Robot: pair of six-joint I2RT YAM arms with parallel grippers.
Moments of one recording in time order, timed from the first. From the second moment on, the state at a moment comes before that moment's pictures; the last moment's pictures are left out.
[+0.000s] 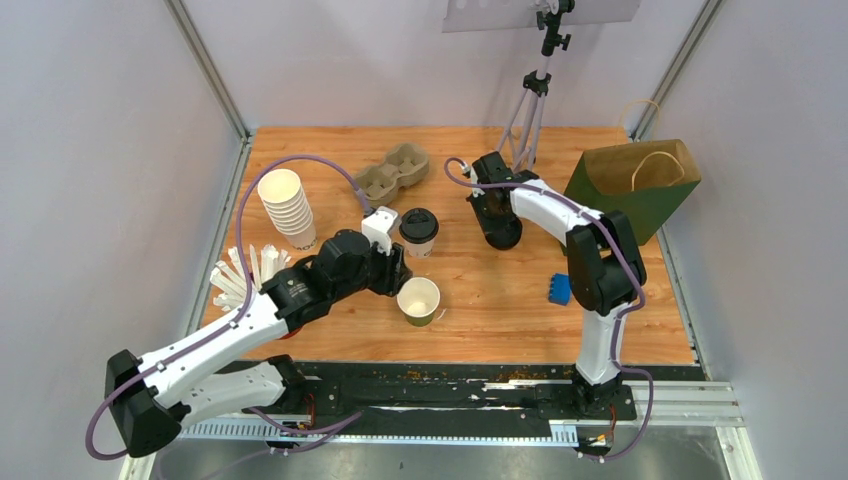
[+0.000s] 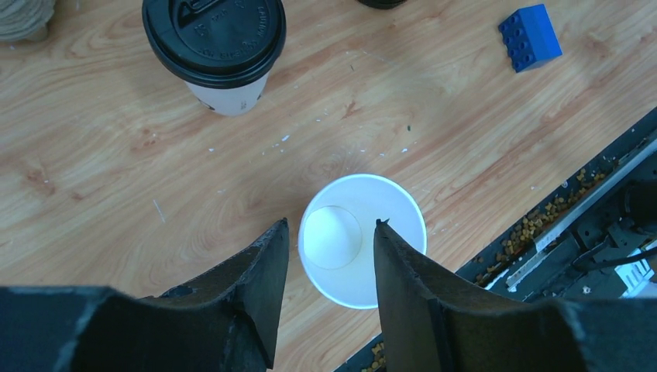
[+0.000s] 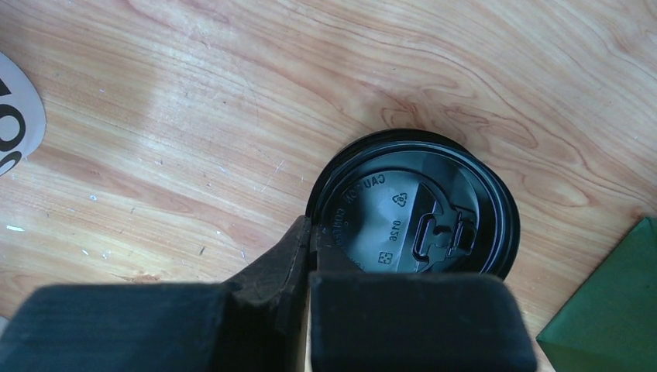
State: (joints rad) left arm -0.87 0.96 0.81 -0.37 -0.09 -0.34; right arm 0.45 1.96 1.48 -0.65 0.02 0.01
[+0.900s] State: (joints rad) left arm -0.87 0.88 0.87 -0.47 -0.17 -0.30; right arm 0.43 1.83 1.61 -0.83 -0.07 0.05
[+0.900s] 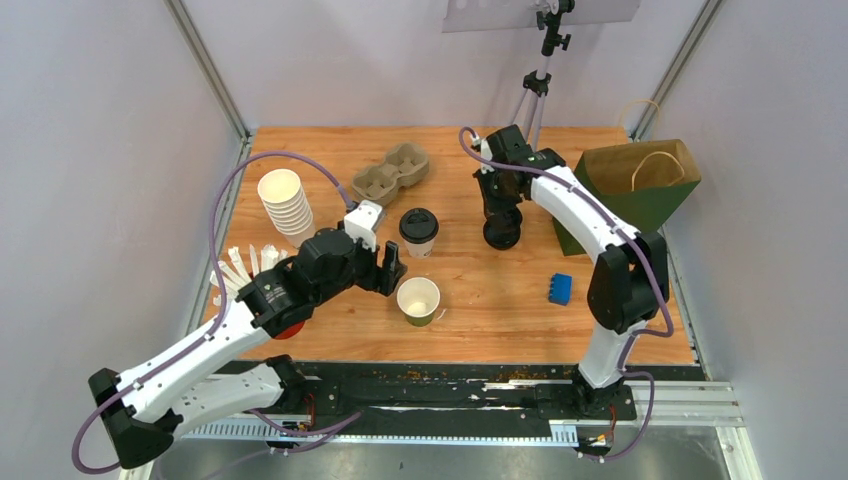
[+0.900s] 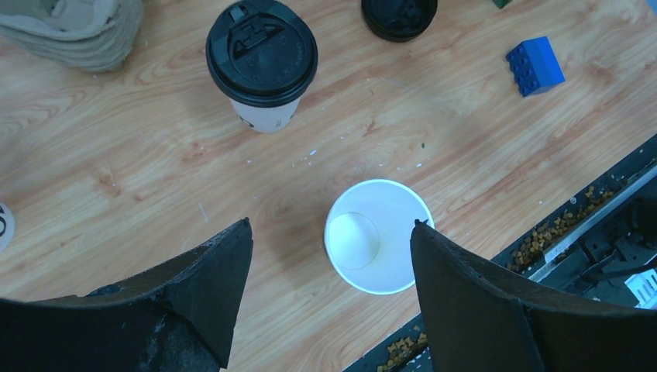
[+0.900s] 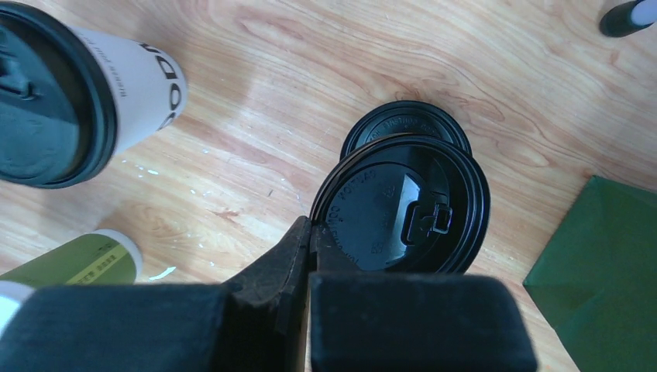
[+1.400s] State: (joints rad) left arm -0.87 0.83 0.91 -0.51 -0.19 -0.29; right arm 0.43 1.87 1.60 -0.76 -0.04 0.03
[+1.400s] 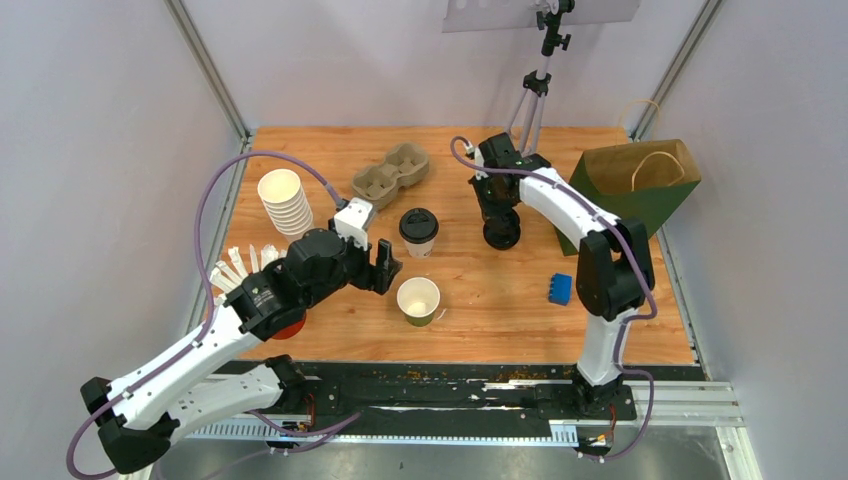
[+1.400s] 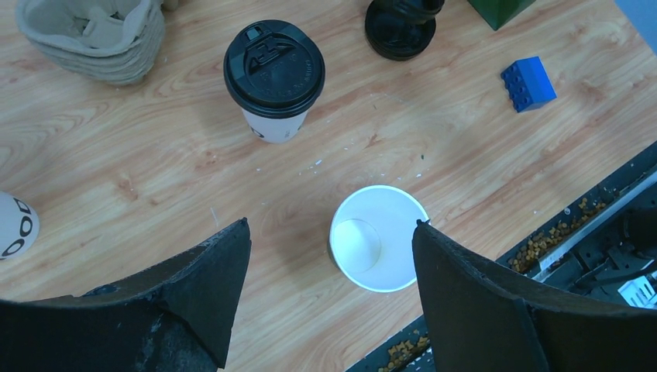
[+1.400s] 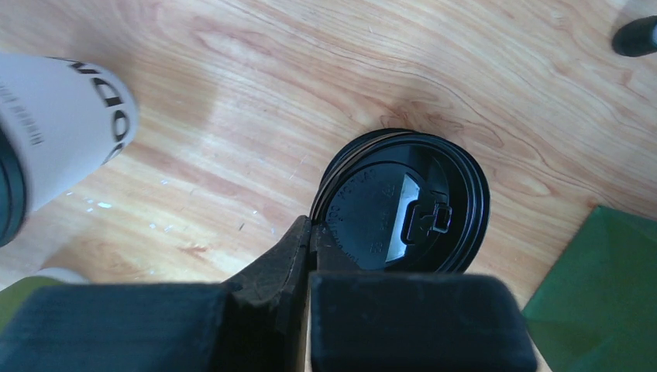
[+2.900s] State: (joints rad) left arm -0.87 0.82 0.91 -0.54 -0.21 -0.28; right arm 0.31 1.94 1.57 -0.79 0.18 0.11
